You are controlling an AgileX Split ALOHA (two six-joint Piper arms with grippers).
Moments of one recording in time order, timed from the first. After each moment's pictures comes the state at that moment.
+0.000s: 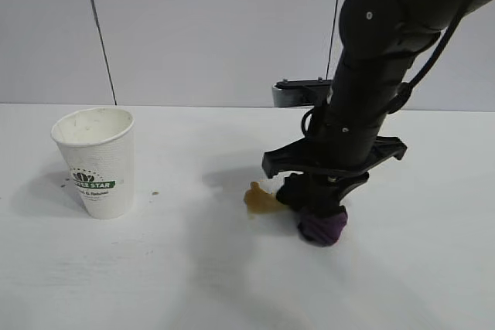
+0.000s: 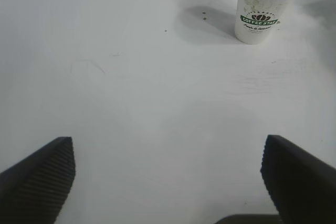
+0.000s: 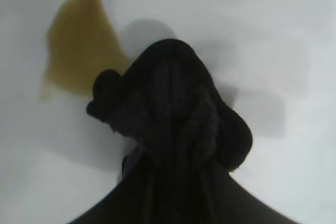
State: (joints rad) left arm -0.05 0.08 -0.48 0.01 1.13 0.05; right arm 0.40 2.02 -1.24 0.01 0.65 0.06
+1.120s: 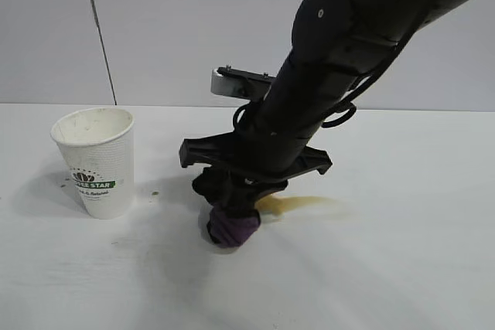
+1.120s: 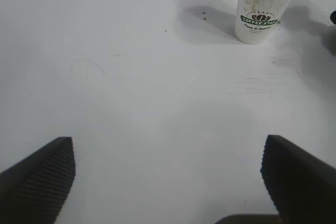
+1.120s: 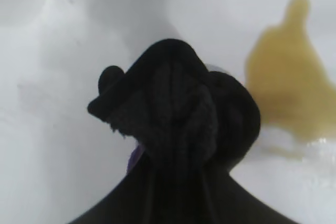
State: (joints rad) left arm -0.05 0.08 -0.48 0.01 1.13 0.05; right arm 0.58 2.04 -1.24 0.36 0.35 -0.07
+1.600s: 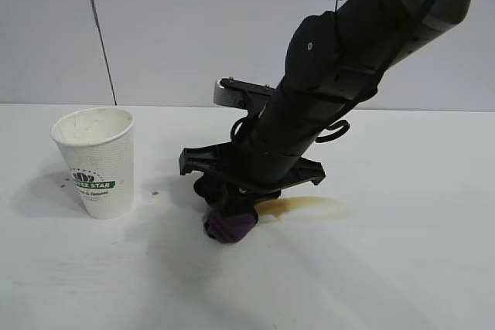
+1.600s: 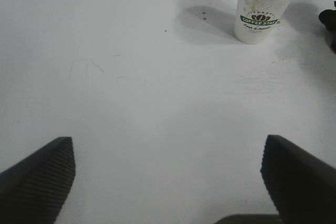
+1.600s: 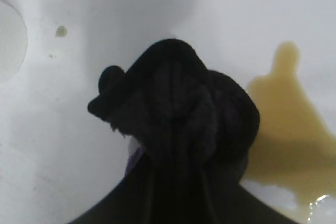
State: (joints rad) left arm -0.05 0.08 -0.48 0.01 1.13 0.05; right arm 0.58 2.10 -1.24 0.36 0.29 -0.03
